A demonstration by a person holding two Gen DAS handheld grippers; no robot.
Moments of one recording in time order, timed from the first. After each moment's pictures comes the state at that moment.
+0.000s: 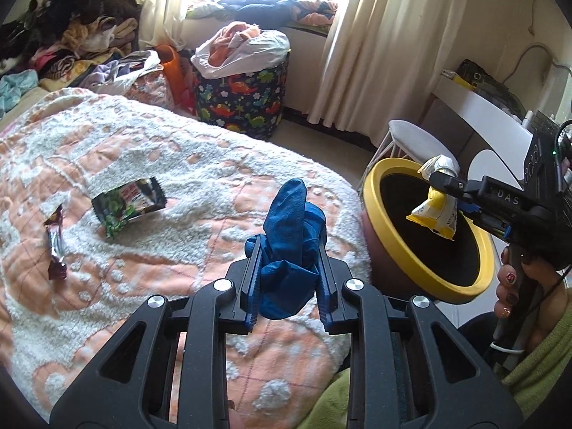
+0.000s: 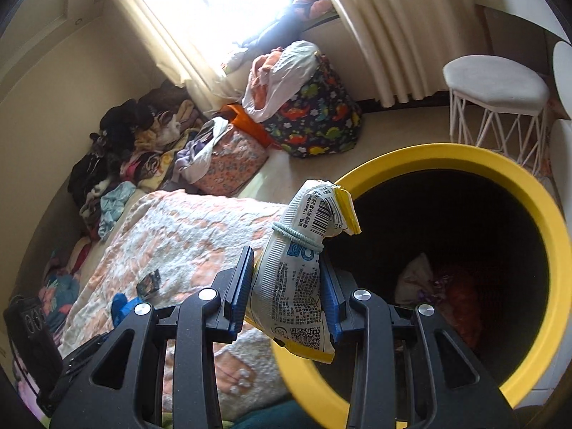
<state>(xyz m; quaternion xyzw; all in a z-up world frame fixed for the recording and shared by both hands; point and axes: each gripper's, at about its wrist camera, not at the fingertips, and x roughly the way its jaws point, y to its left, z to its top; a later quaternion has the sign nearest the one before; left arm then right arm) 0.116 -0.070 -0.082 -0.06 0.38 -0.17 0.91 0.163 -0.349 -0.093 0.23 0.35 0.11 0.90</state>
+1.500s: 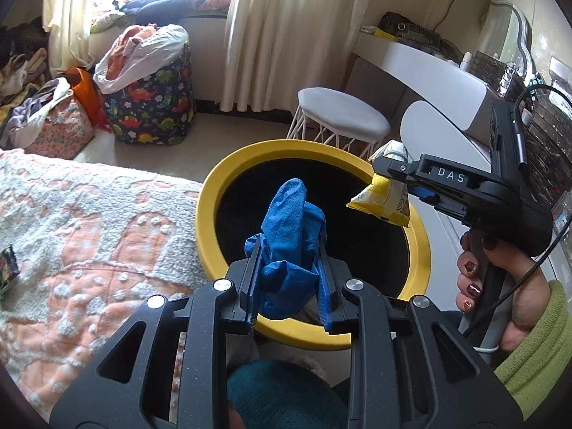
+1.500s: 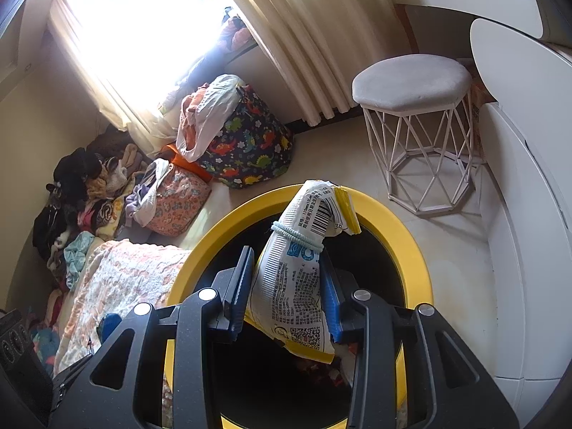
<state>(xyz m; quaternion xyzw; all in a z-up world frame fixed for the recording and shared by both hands) 0.137 -0.228 -0.084 0.01 0.39 -0.30 0.87 0.142 -0.457 -0.110 0.27 0.34 -0.01 0.90</state>
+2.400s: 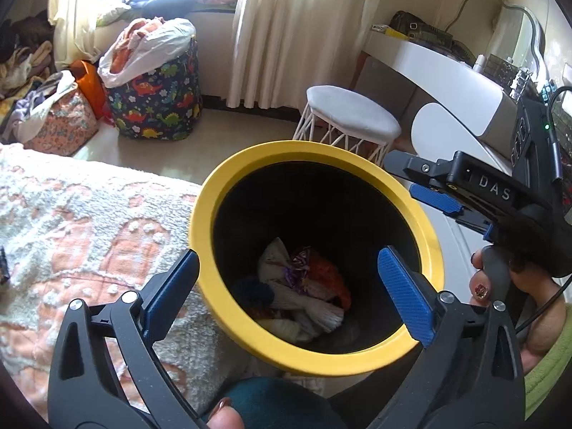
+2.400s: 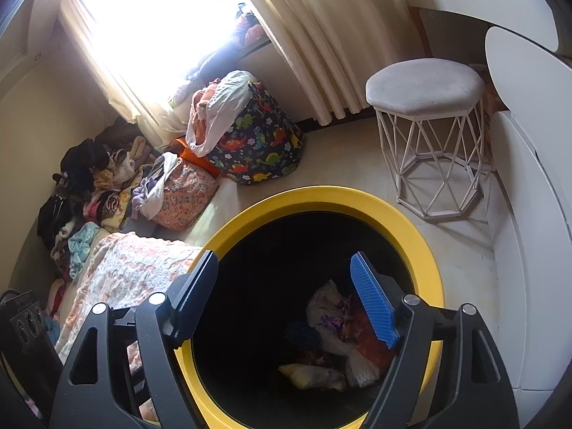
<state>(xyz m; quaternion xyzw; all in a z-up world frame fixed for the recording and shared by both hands) 0.152 -0.241 -0.090 0.01 0.39 -0.28 0.88 0.147 -0.448 -0.102 0.26 0.34 0.01 0.90</state>
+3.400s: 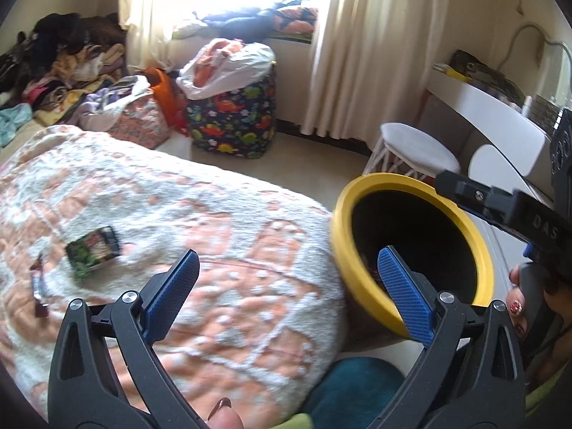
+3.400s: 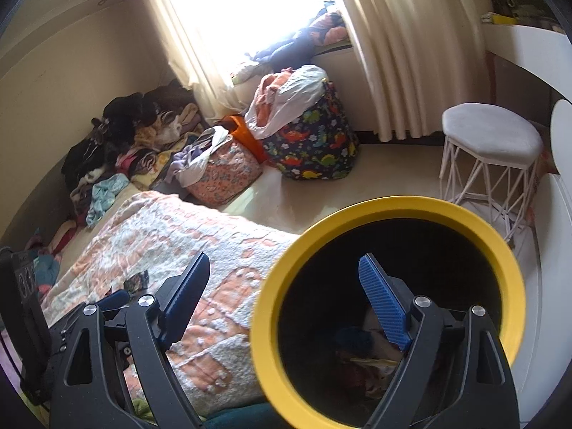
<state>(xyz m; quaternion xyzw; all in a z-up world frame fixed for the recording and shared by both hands) 0.137 -0.129 -0.063 -0.02 0.35 -0.15 0.92 0.156 -0.344 -0.067 0.16 0.32 0.11 0.93</state>
